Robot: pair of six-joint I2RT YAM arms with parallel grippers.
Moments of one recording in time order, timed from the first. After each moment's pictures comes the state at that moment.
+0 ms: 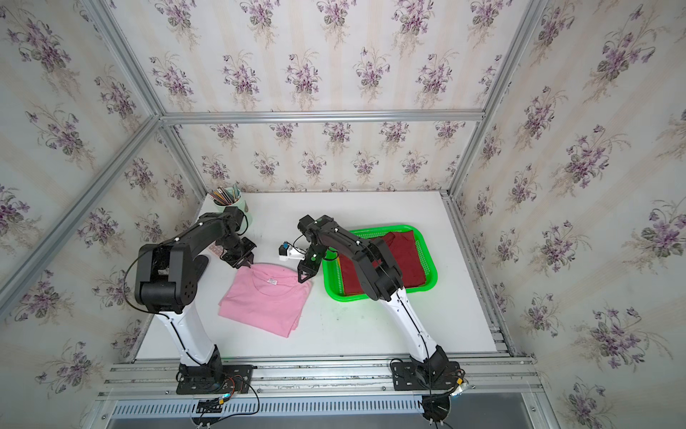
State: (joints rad) left arm -0.04 1.92 1.39 -1.02 0.17 -0.91; right arm 0.74 2.43 2.06 -1.15 -0.63 -0.63
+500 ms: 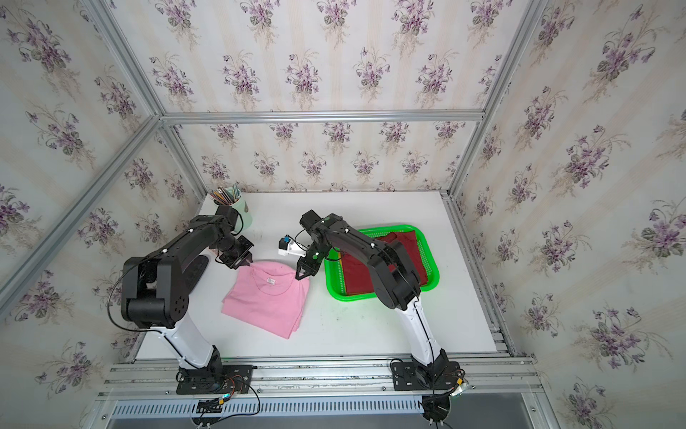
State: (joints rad) left arm -0.03 1.73 1.30 -0.99 0.26 -0.93; right arm 0.75 2.14 1.82 -1.00 -0.67 -0.47
